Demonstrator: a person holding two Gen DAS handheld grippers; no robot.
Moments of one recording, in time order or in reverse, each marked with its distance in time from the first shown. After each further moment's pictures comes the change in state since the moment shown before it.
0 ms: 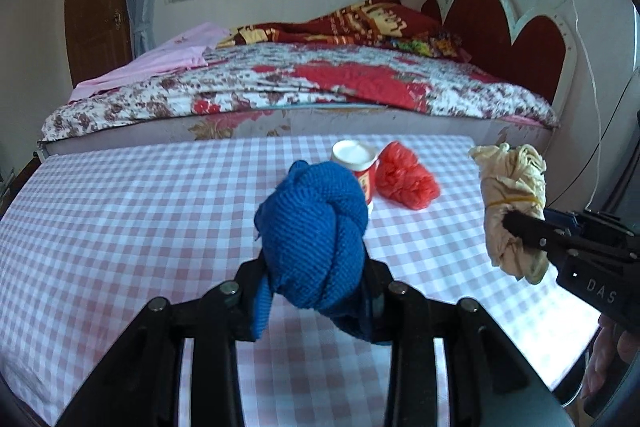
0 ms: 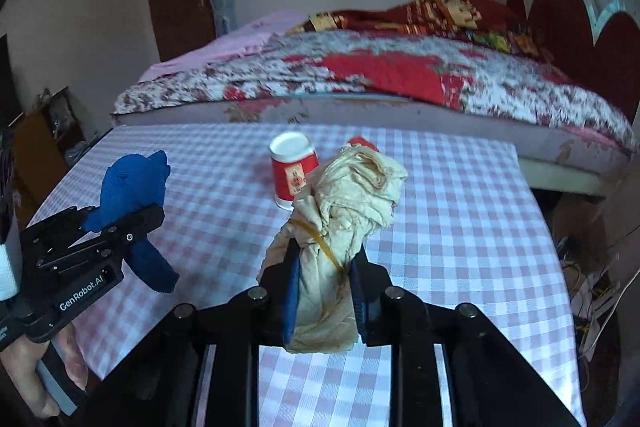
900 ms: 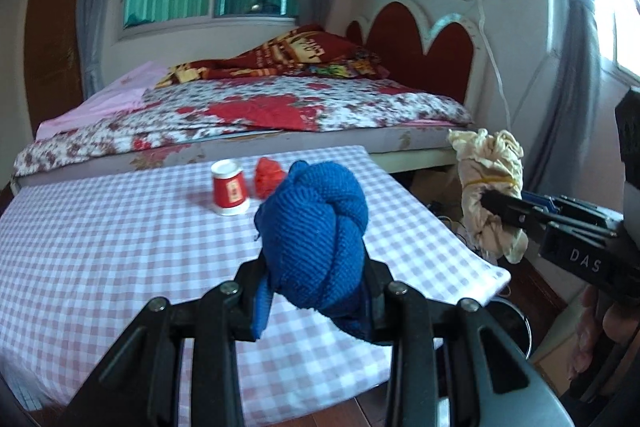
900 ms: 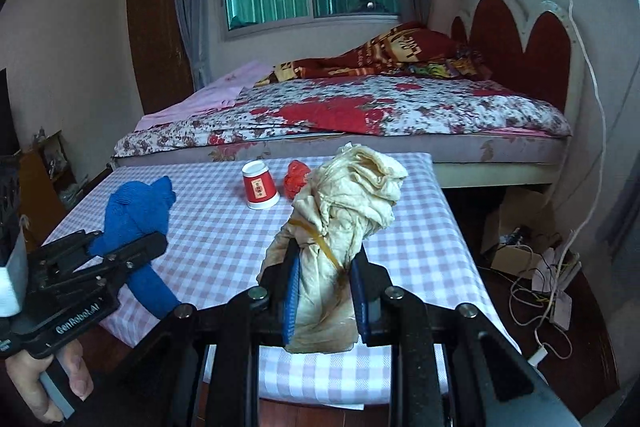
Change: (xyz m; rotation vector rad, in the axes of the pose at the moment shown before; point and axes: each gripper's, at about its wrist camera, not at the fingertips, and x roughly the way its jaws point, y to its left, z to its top) left arm -0.119 -0.111 -0.043 0.123 -0.098 -0.197; right arm -0.180 -0.054 -0.077 0.101 -0.164 -0.090
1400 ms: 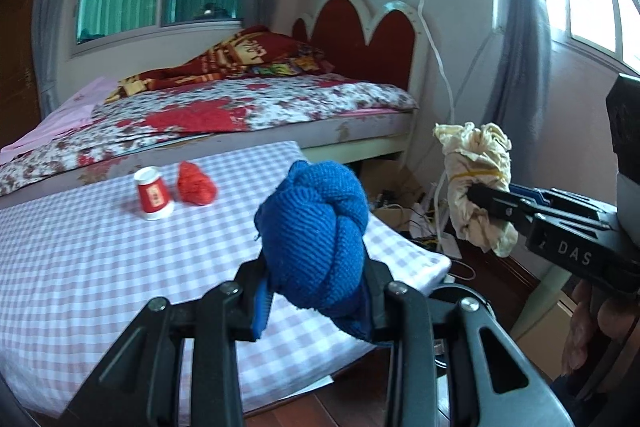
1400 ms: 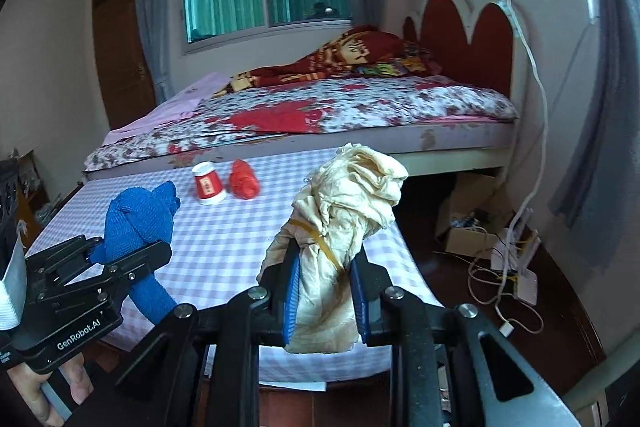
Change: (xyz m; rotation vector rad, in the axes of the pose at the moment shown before) left arm -0.001 -0.089 -0.012 0.080 0.007 -0.139; right arm -0.056 -0.066 -0.032 0.075 -0.018 -0.132
